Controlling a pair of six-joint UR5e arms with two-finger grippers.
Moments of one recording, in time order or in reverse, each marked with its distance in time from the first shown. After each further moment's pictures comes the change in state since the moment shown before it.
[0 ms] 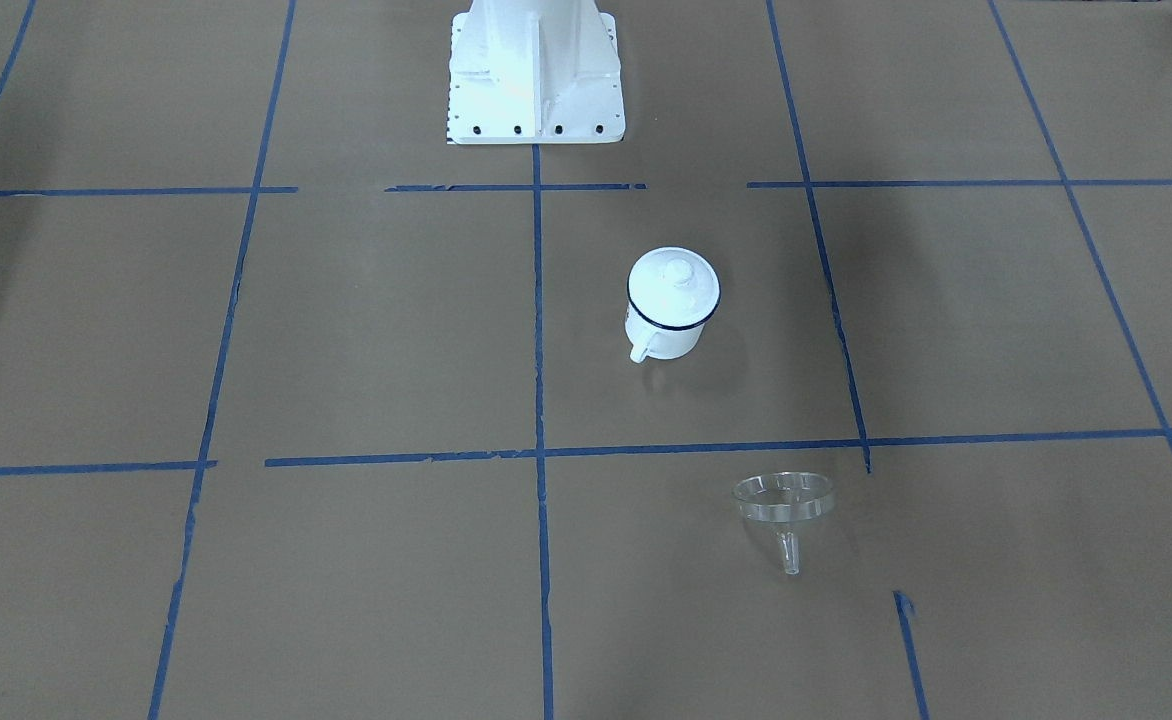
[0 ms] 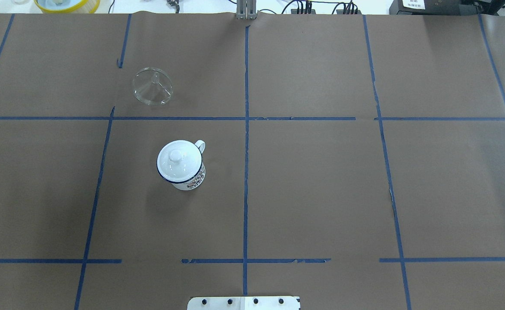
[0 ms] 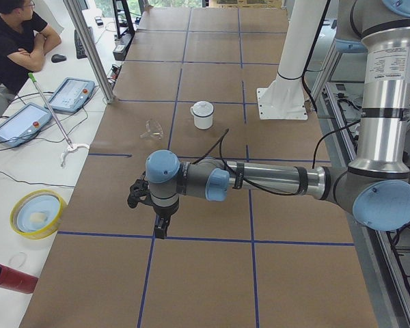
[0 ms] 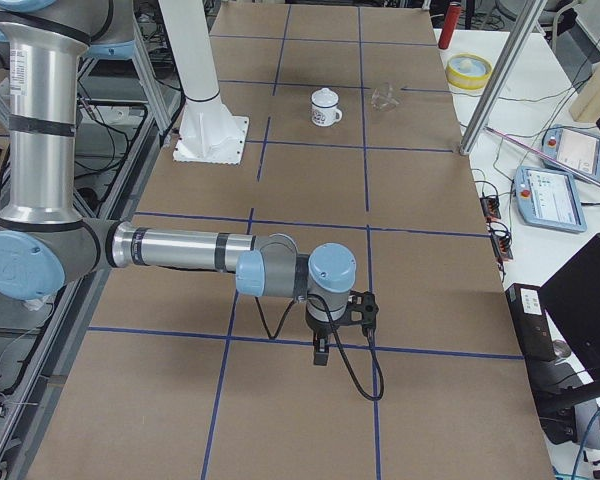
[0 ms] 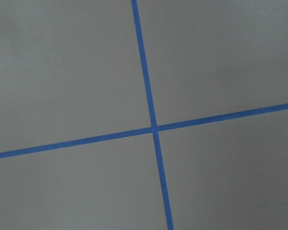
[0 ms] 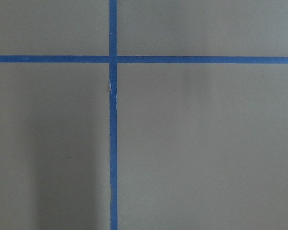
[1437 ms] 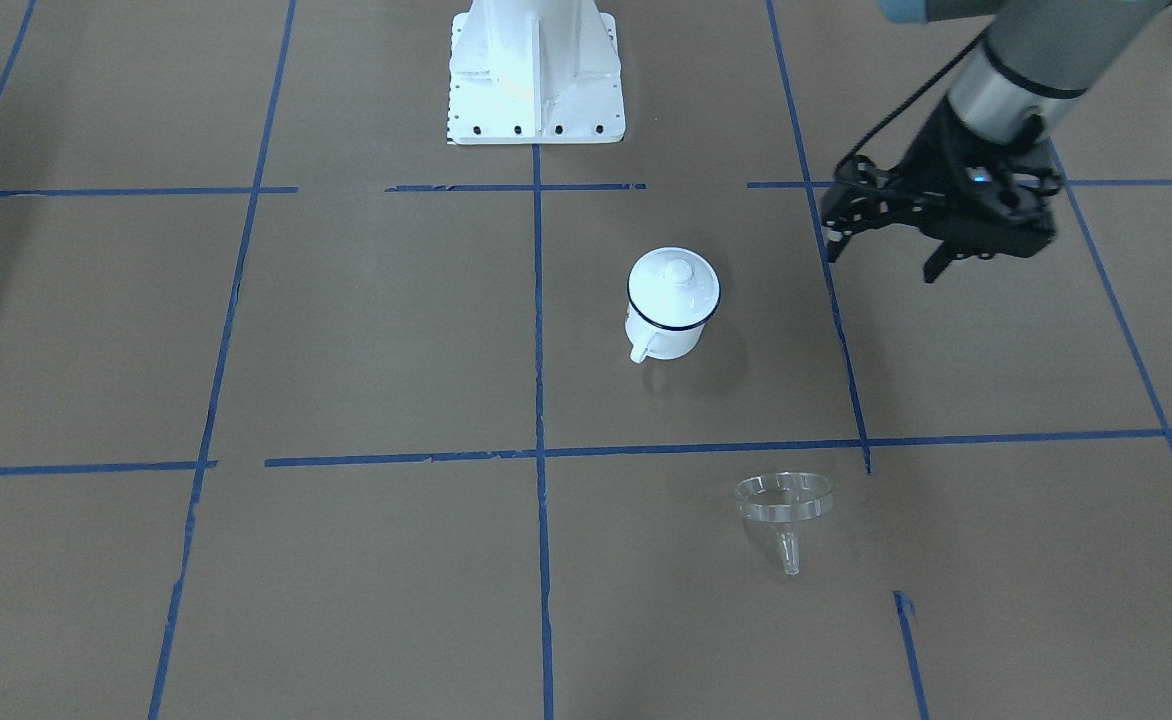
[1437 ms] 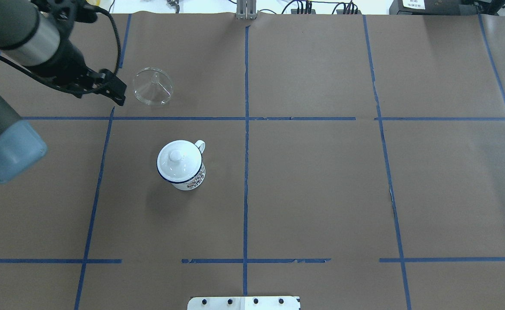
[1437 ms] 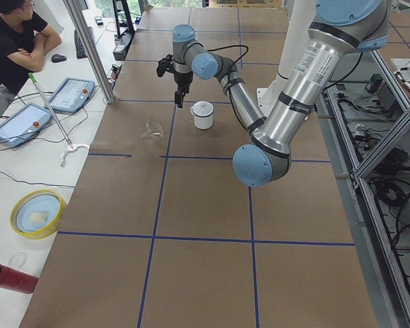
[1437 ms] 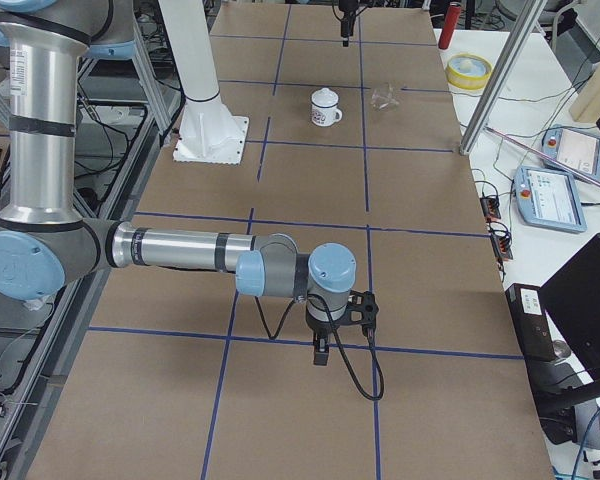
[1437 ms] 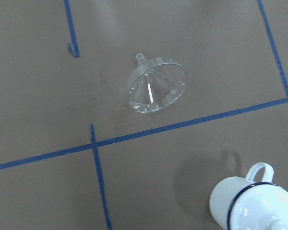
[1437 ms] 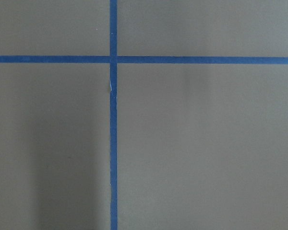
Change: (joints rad) left arm 0.663 -0.425 -0.277 0.155 0.187 -0.769; right arm 0.000 0.000 0.001 0.000 0.000 0.000
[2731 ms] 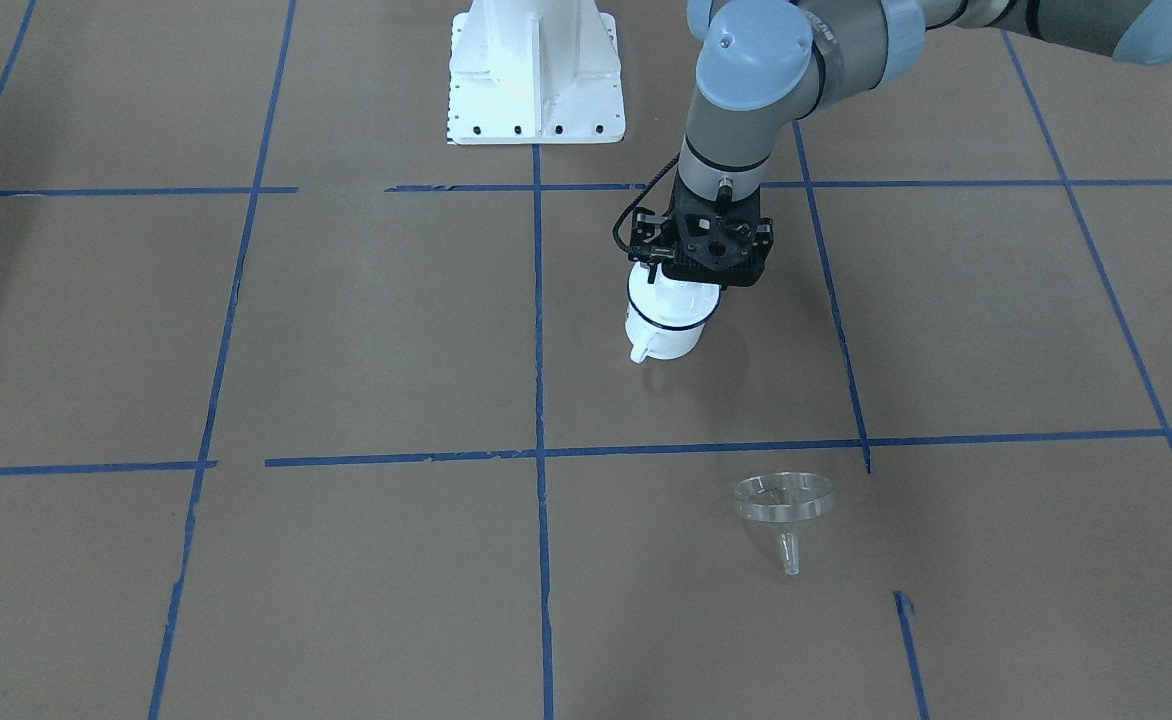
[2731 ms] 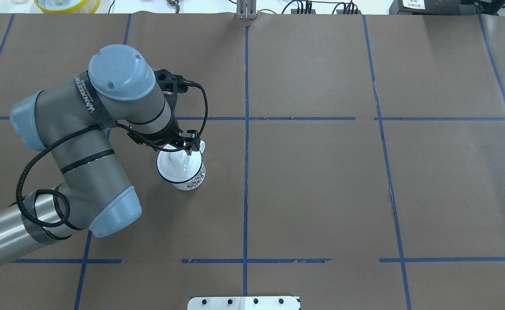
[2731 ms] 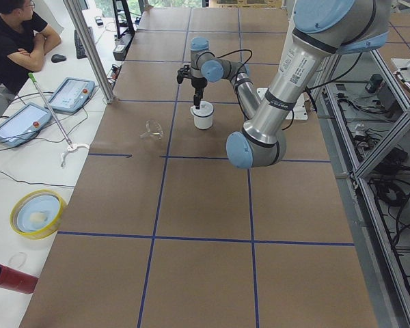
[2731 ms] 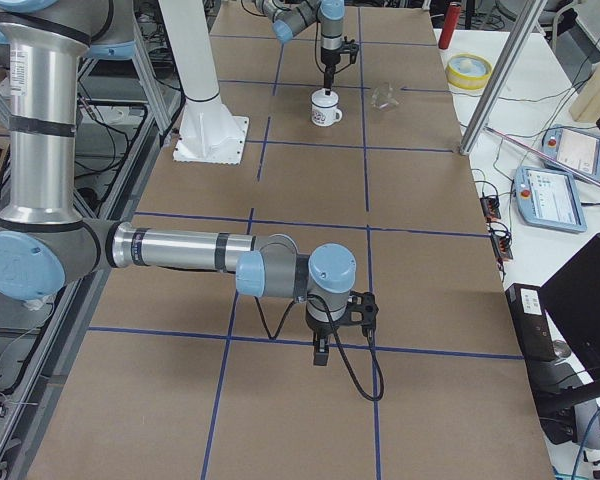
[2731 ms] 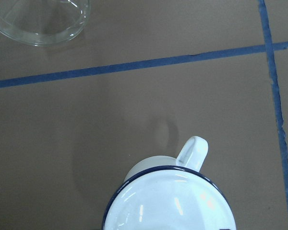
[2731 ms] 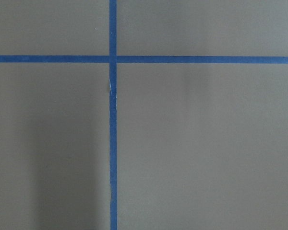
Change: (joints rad) left arm 0.251 -0.113 0.185 -0.065 0.153 -0.239; right arm 0.000 0.000 -0.001 0.000 0.000 0.000
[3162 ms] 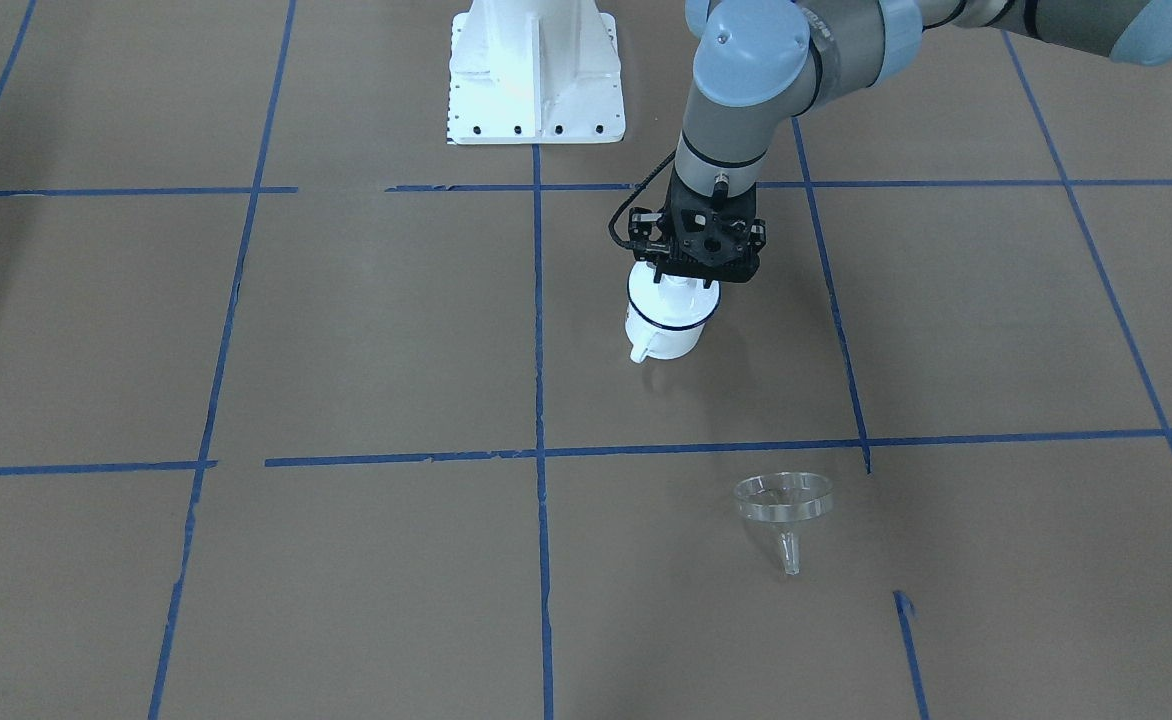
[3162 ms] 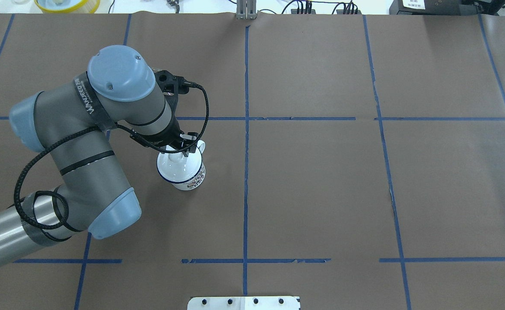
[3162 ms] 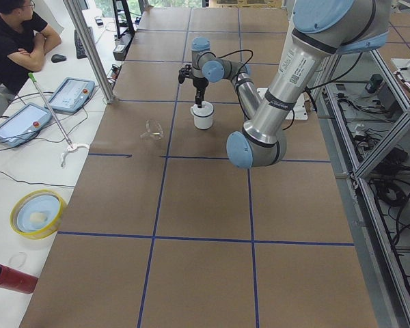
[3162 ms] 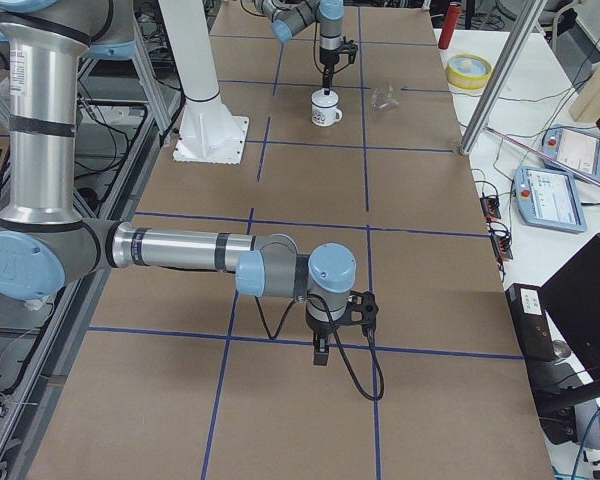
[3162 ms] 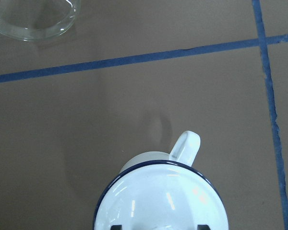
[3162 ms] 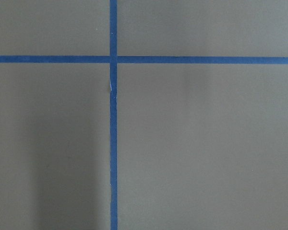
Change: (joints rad) left arm 0.002 0.002 -0.012 0.002 -0.005 0.001; right arm 0.000 0.000 0.001 0.000 0.000 0.000
